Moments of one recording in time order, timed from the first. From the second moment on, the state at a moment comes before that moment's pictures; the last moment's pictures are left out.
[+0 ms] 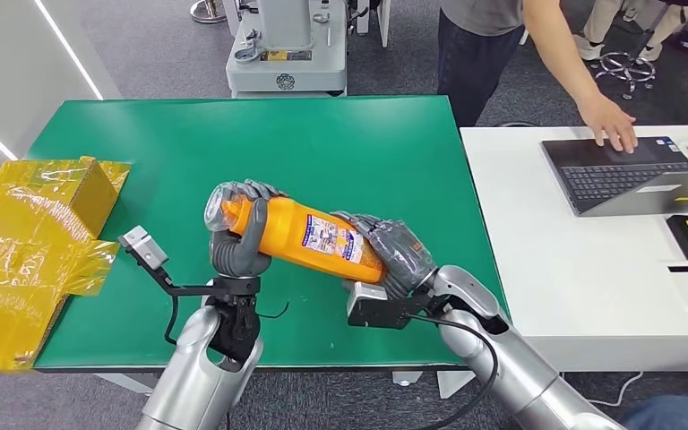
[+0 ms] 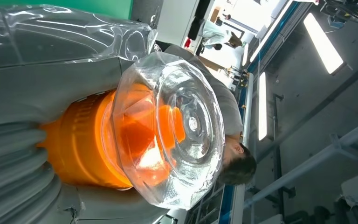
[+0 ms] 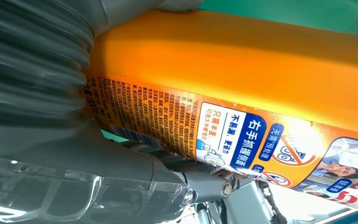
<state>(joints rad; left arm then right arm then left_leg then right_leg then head) -0.36 -0.24 -0.46 -1.16 0.46 -0.14 -0.49 -0.49 -0.16 0.71 -1.27 0.58 0.01 -0.53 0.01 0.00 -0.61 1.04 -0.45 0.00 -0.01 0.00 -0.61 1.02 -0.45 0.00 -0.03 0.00</state>
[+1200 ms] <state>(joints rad) -0.32 -0.23 -0.42 -1.21 0.45 -0.09 -0.49 -0.22 -0.07 0.56 -1.57 0.34 -0.44 -0.58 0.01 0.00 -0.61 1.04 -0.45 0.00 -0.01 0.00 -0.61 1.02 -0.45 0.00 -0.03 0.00</state>
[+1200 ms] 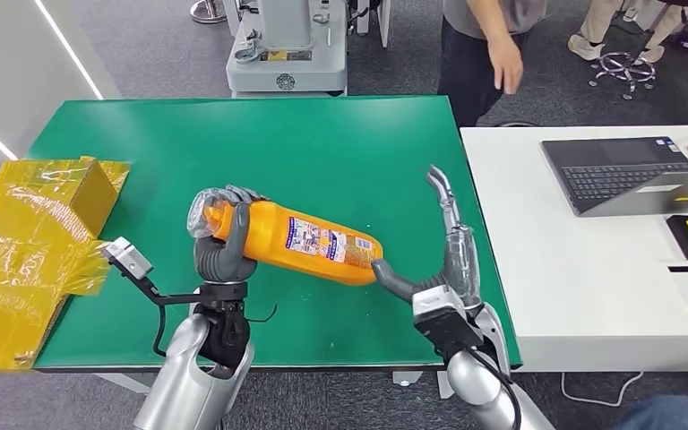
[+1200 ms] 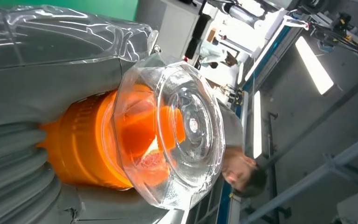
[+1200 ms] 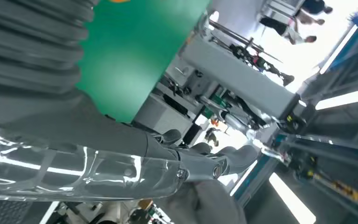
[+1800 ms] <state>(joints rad) -0.28 -0.17 -0.40 -1.33 0.25 0.06 -0.46 -0.09 -0.04 0.56 -1.69 0.20 -0.53 -0.63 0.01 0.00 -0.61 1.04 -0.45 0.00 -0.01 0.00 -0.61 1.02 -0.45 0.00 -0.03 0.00</state>
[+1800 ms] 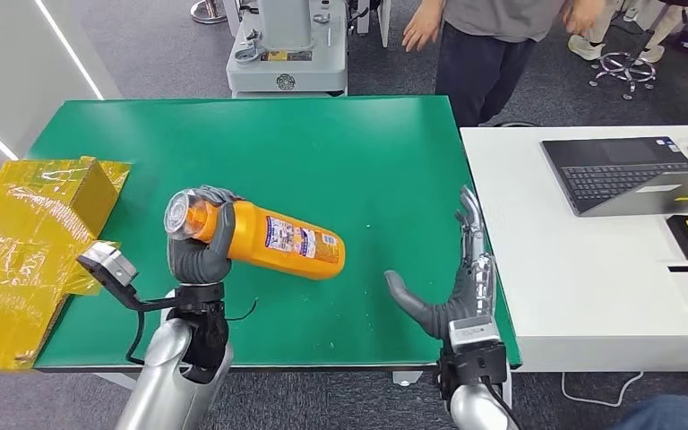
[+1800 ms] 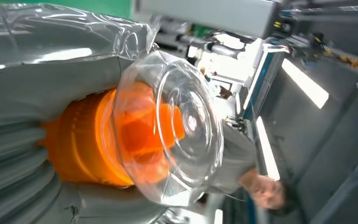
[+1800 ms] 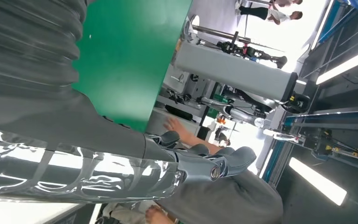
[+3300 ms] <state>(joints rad) -0.75 0.20 -0.53 -0.60 -1.31 0.44 -0.20 0.03 0.04 0.54 -1.76 0.26 -0.41 -0.63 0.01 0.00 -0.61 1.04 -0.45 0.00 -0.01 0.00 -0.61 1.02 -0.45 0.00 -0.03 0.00</state>
